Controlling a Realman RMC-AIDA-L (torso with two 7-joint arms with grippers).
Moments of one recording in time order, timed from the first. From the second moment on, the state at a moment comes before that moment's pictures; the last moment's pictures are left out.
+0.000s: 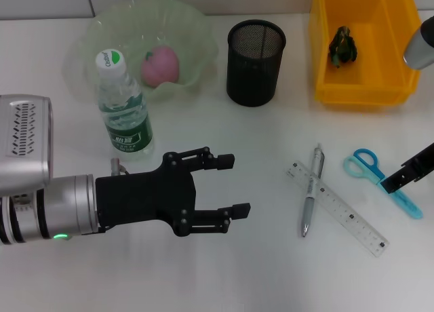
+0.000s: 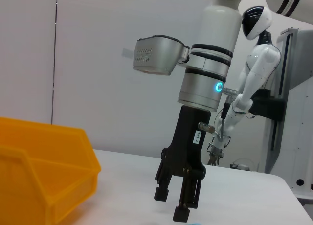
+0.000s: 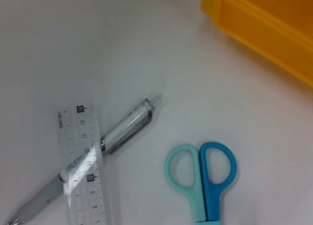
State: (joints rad) left arm -0.43 -2.07 1.27 0.47 1.47 1.53 -0.96; right arm 0.53 2.08 -1.28 -1.37 -2.80 -1.65 2.64
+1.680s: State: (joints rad) left arm -0.43 -2.07 1.27 0.46 1.47 1.53 -0.96; right arm 0.55 2.08 -1.31 -1.22 -2.76 -1.55 2.63
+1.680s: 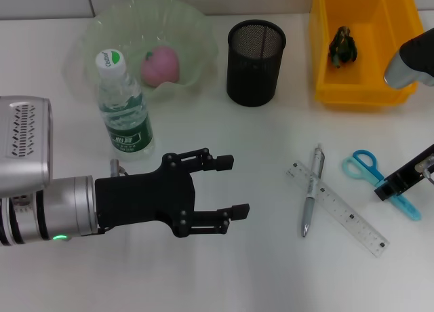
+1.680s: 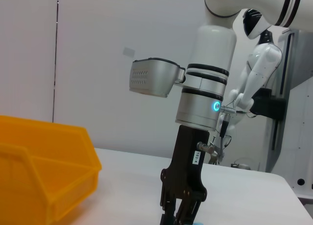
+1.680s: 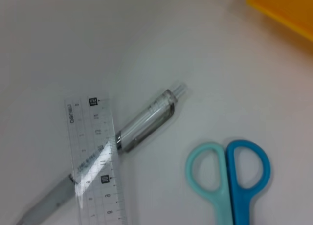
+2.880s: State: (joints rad) left arm -0.43 -2.06 1.27 0.48 1.46 1.54 -1.05; right arm 0.44 2.08 -1.00 -1.44 -1.93 -1.25 2.14
